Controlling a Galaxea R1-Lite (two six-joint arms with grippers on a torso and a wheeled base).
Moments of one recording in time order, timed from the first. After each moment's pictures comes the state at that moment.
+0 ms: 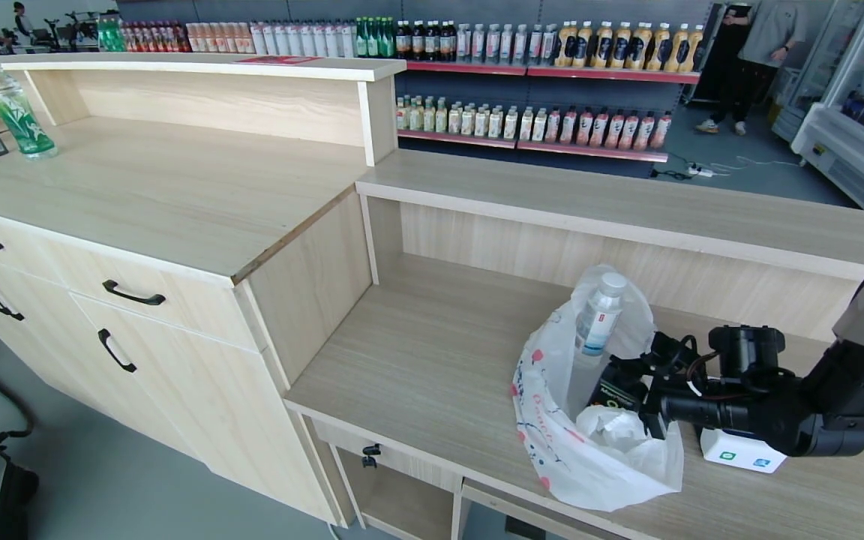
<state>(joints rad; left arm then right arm) 0.00 0.00 0.00 0.00 -0.02 -0.01 -0.04 2.23 -0.73 -0.88 0.79 -0.73</state>
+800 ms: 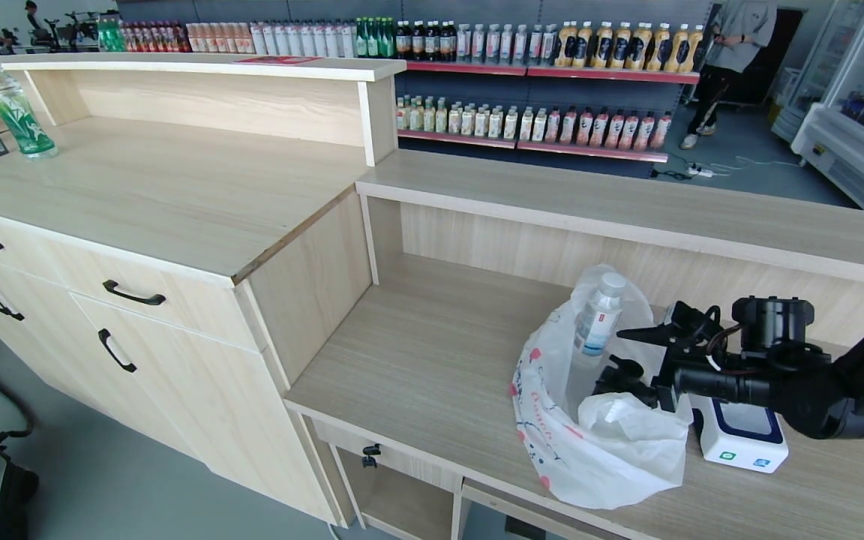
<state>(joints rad) 0.00 0.00 0.00 0.00 -0.02 -0.01 -0.05 2.11 -0.75 -0.86 0.82 -0.71</state>
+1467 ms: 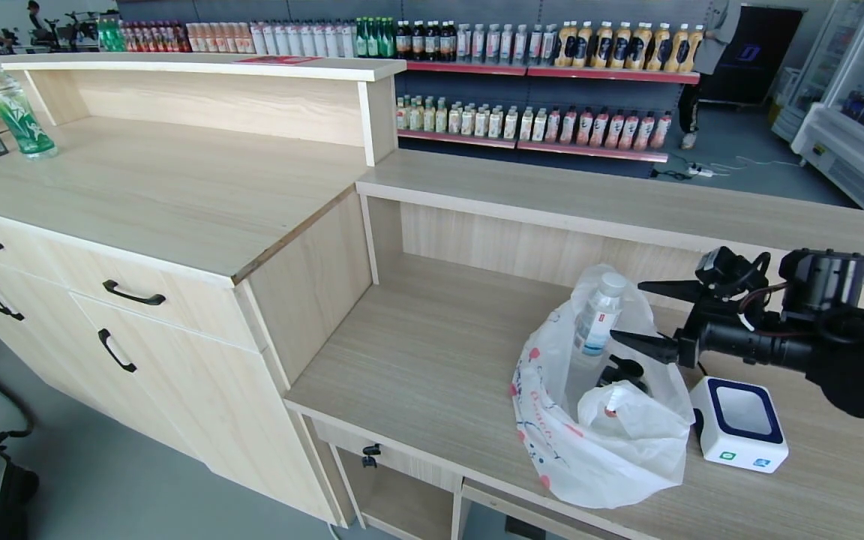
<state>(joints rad) 0.00 0.00 0.00 0.00 -0.02 -0.01 -0.06 1.93 -0.78 -0.88 0.81 -0.54</state>
